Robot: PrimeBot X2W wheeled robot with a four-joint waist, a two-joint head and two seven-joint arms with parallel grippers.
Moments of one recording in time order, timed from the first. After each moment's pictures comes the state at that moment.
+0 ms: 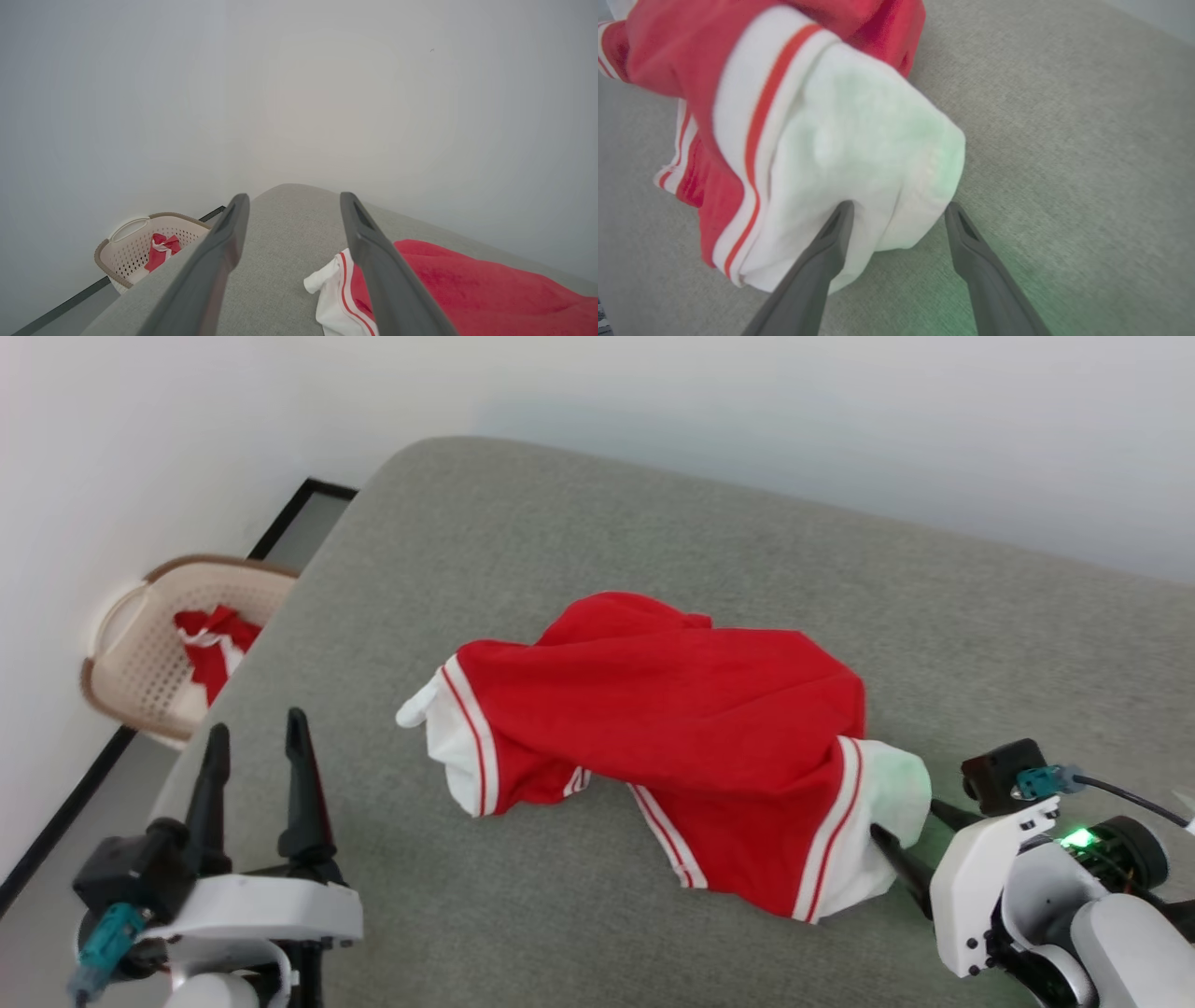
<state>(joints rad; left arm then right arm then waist) -0.11 0.29 -0.12 0.03 -0.52 0.18 -0.26 -0.31 -0.37 0.37 0.28 0.43 0.13 0.41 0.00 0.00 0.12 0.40</state>
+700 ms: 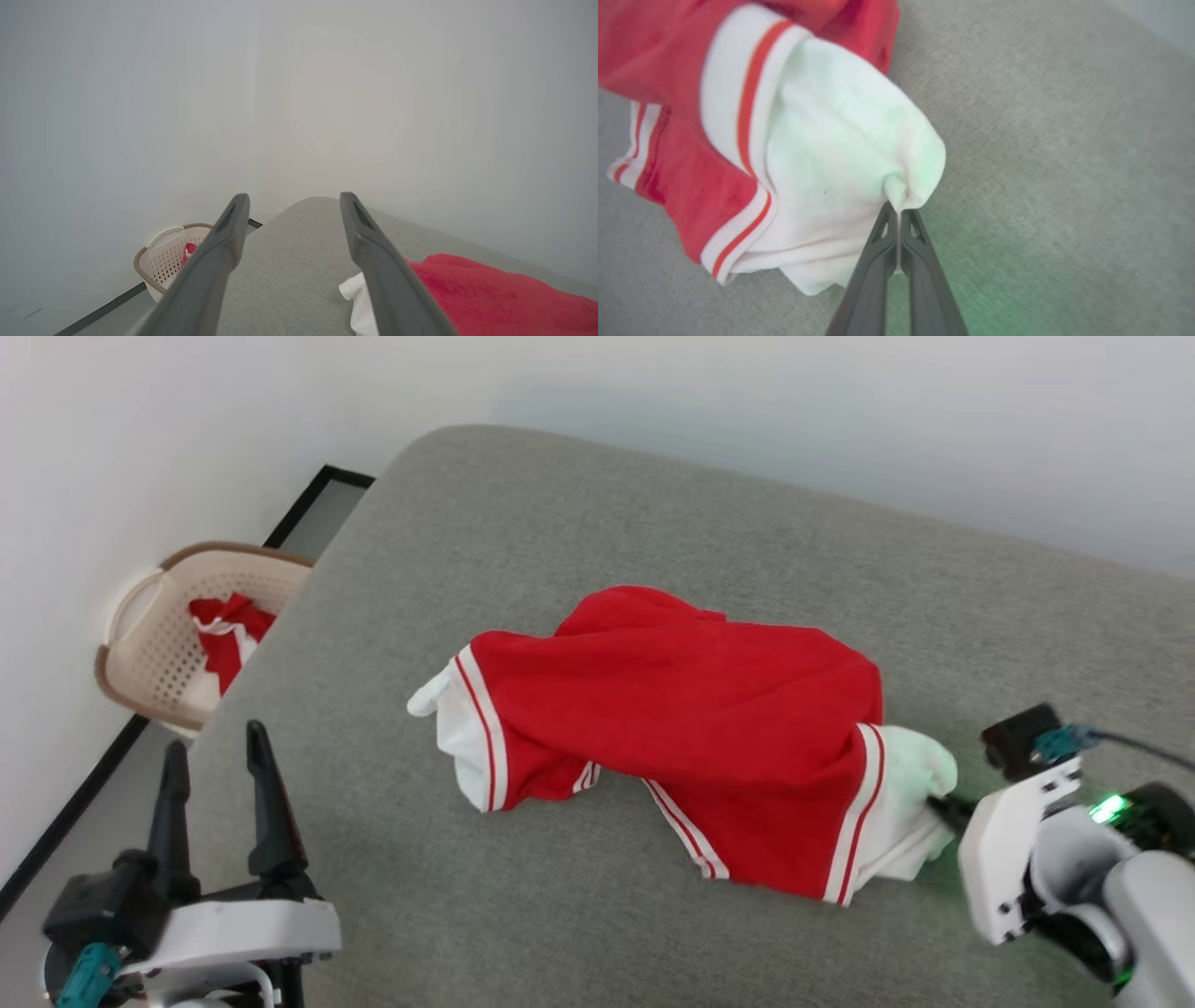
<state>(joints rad) -0.07 0.09 0.12 0.01 -0.30 0.04 -0.26 -0.40 -0.44 0.42 0.34 0.48 0.13 0.48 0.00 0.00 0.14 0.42</state>
